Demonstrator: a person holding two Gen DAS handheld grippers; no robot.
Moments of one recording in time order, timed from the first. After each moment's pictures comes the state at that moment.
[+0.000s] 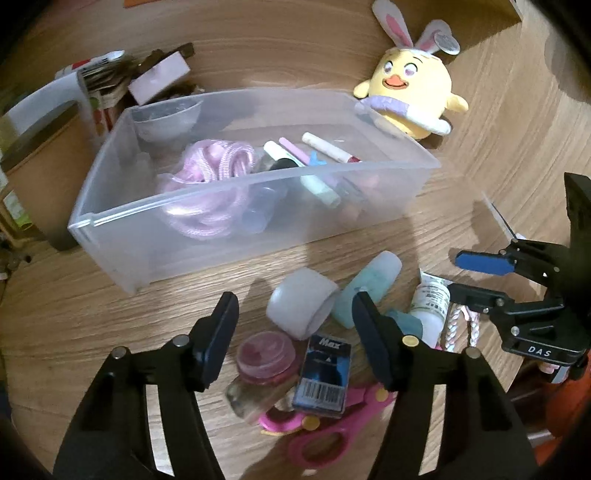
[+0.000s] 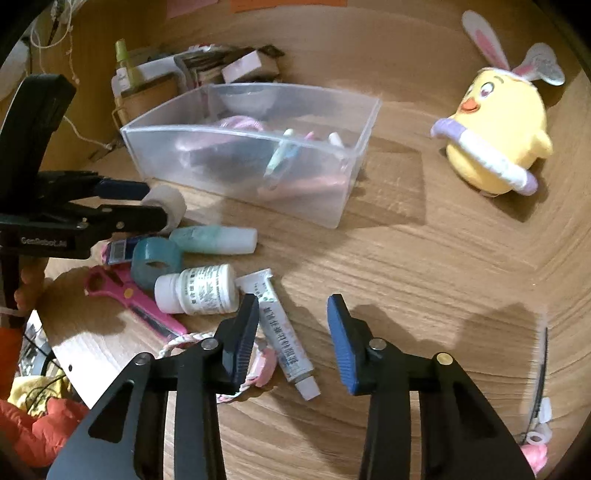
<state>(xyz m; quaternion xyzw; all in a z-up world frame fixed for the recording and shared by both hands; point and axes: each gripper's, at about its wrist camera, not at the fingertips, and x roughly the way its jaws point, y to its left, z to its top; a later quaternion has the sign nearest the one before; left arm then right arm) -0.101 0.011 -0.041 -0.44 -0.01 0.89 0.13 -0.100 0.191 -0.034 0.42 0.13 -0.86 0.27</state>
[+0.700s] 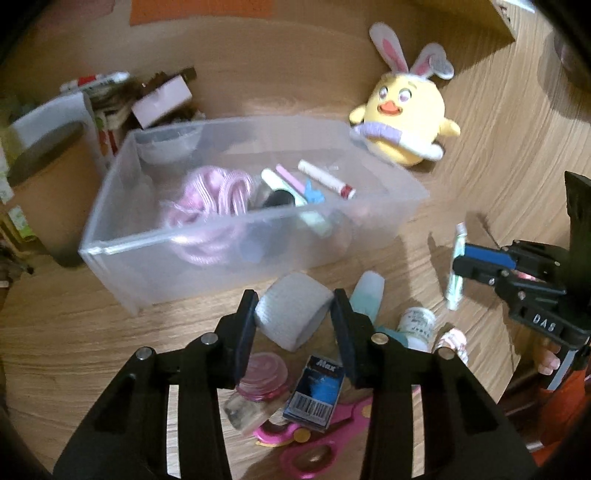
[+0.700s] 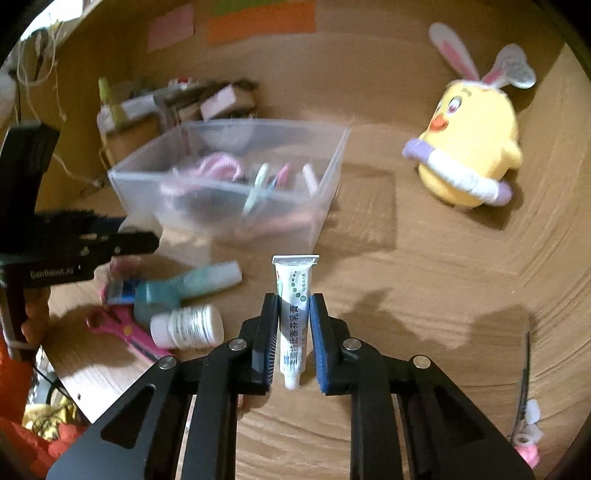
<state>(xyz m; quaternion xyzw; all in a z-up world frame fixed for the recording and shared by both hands) -0.097 0.006 -0.024 -0.40 -0.04 0.91 0.13 -0.102 0.203 -0.006 0.38 0.09 -0.89 0.24</state>
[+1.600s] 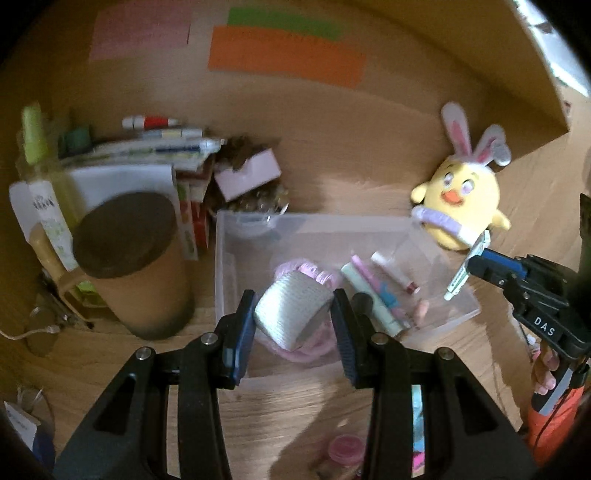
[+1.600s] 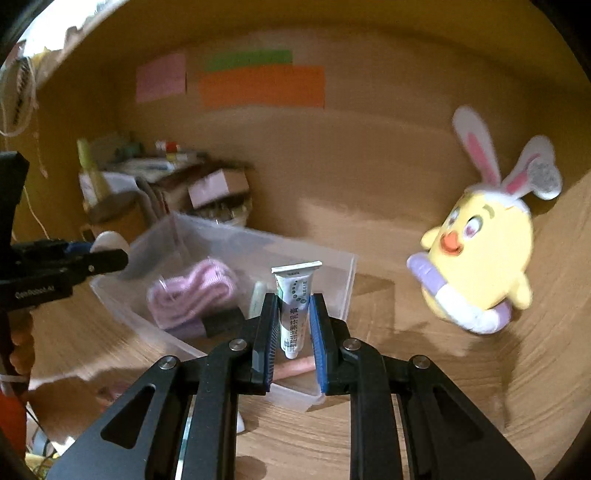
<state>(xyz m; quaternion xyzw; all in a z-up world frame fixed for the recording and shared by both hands) -0.147 -0.060 0.021 -0.36 -0.08 0.93 0.05 -0.179 0.149 0.053 0.31 0.11 -0.92 0.23</state>
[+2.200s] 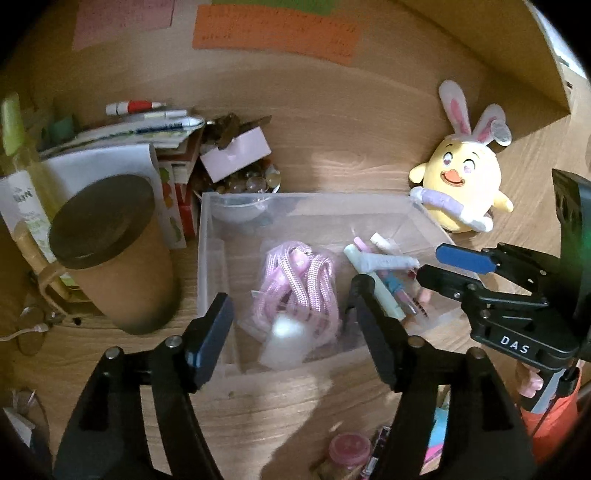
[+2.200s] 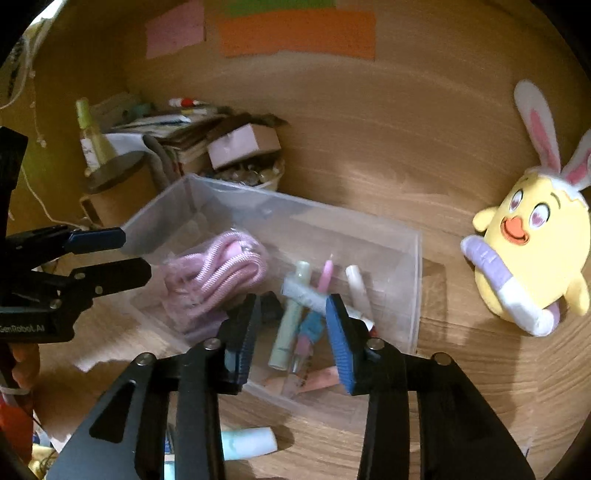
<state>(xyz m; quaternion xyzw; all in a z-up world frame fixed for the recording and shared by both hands) -0.146 -0.050 0.013 -0.37 -0.06 0.92 0.06 -0.193 0.113 0.026 0.36 0.12 -0.89 0.26</state>
